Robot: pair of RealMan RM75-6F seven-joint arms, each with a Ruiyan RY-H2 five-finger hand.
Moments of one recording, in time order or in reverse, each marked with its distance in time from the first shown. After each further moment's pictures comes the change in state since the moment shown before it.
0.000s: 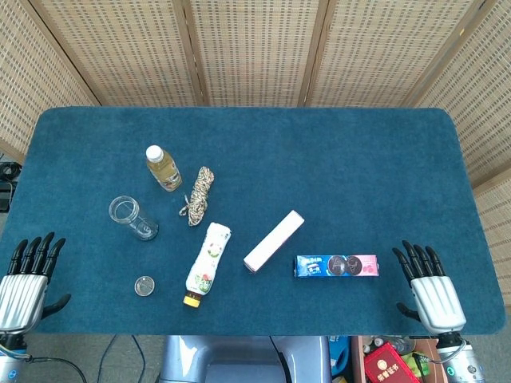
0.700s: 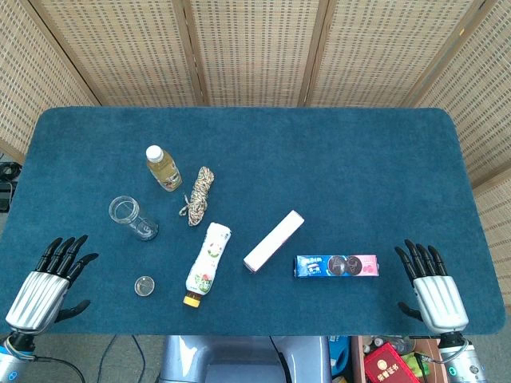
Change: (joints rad) left arm -0.077 0.094 0.057 -0.024 0.157 -0.081 -0.152; right arm -0.003 0.006 0.003 0.001 0.003 0.008 0.018
